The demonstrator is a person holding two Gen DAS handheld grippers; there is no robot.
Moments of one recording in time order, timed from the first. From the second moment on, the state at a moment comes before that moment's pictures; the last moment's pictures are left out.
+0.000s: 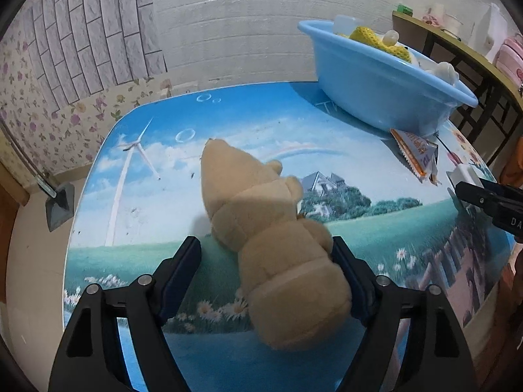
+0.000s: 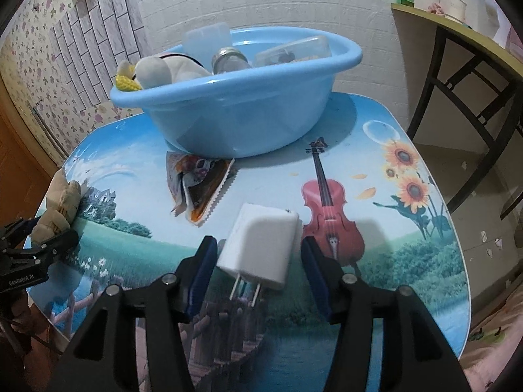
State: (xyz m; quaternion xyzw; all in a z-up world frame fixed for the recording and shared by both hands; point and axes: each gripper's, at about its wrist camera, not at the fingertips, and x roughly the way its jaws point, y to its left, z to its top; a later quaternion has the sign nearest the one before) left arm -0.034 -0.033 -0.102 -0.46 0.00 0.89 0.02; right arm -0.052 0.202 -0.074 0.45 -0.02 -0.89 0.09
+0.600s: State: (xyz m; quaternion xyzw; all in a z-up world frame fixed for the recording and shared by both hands) left arm -0.023 -0.010 -0.044 -0.39 -0.01 0.92 0.04; right arm -0.038 0.217 -0.037 0.39 -0.04 -0.91 0.11
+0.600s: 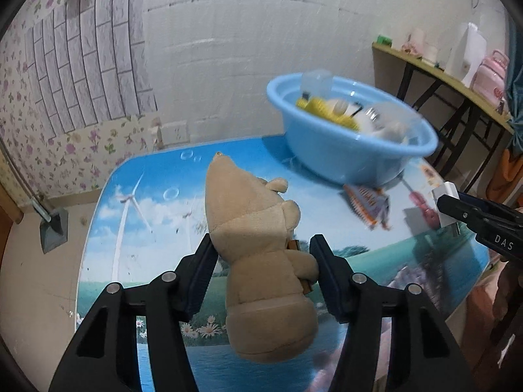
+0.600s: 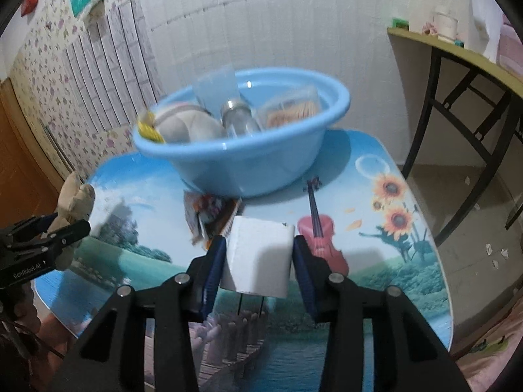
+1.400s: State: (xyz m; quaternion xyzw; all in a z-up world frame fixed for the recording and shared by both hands) left arm -0.105 0.058 0.043 -0.32 0.01 0.94 0.13; right arm -0.078 0.212 0.025 0.29 -0.06 -0.94 0.17
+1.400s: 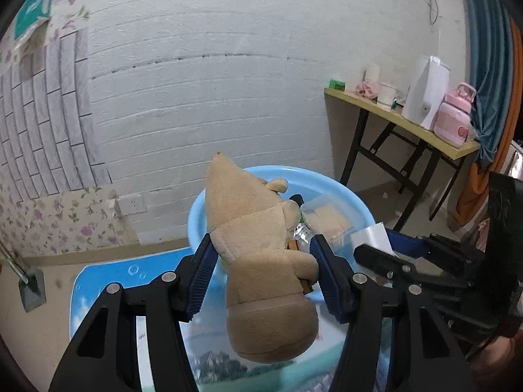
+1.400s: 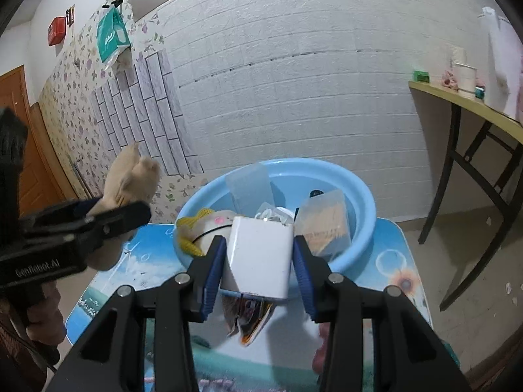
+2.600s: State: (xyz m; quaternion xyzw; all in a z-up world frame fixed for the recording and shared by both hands) left arm -0.117 0.072 0.004 -0.38 0.01 0.92 0.10; right arm -0.094 0.208 -0.009 0.31 -0.04 -0.93 0.20
